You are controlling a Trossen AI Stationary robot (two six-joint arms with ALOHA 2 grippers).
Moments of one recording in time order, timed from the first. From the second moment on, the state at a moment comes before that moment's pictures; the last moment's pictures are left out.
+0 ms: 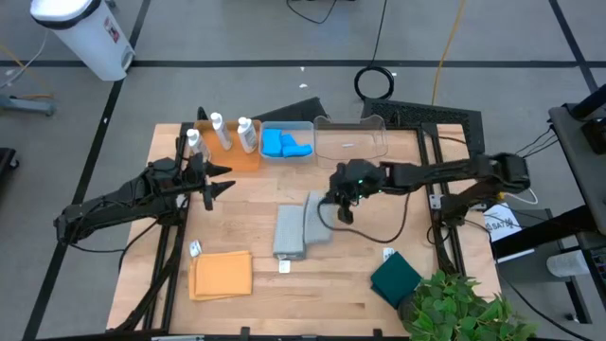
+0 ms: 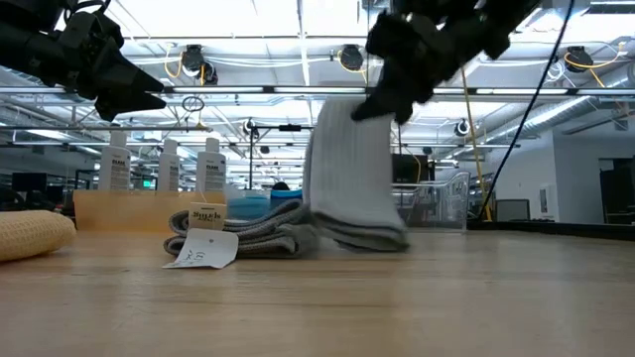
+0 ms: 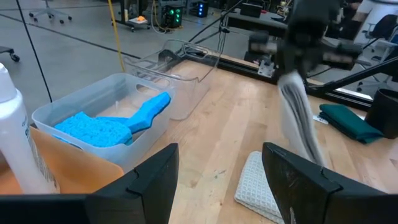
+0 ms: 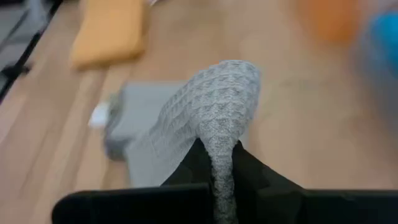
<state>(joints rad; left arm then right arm) 0.36 0.22 0.28 -0.26 0.07 -0.15 -0.10 1.44 0.89 -0.06 -0.17 0.06</state>
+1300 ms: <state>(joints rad) 0.36 0.22 0.28 -0.26 0.02 -0.16 -0.34 1.43 0.88 0.12 0.80 0.36</state>
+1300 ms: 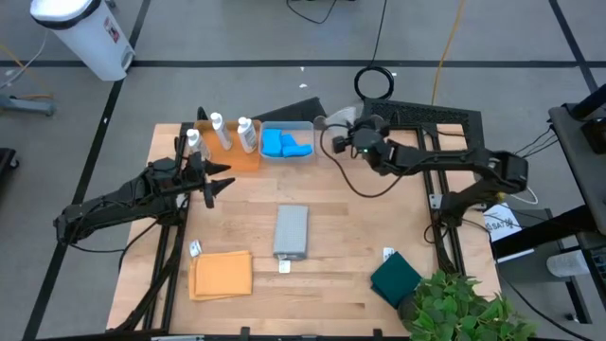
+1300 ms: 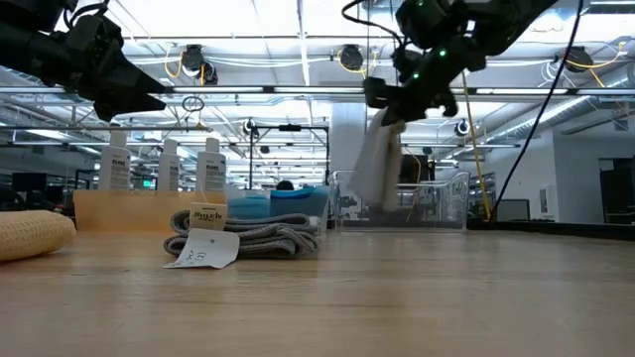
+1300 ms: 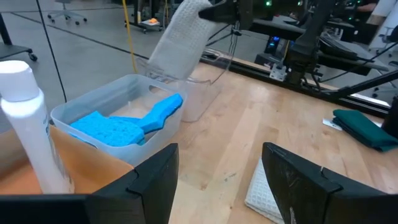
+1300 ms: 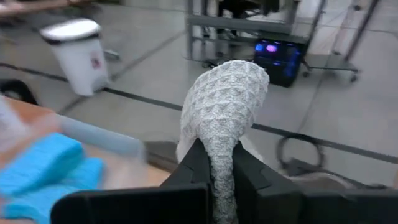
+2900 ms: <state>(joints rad) 0.36 0.22 0.28 -0.27 0.02 -0.19 -0.35 1.56 0.88 -0.06 0.74 0.47</state>
